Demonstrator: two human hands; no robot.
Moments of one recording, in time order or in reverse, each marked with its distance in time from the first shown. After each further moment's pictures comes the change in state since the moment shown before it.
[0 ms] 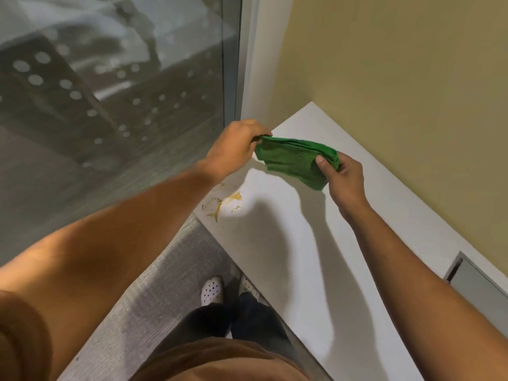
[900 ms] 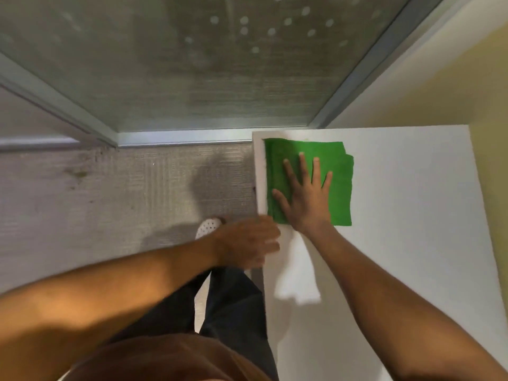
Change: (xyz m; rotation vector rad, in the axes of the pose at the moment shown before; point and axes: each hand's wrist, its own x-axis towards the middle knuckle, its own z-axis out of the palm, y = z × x) left_hand -0.265 -0.002 0.165 0.309 -0.116 0.097; right_hand -0.014 0.156 0.167 -1.276 -0.820 -0.692
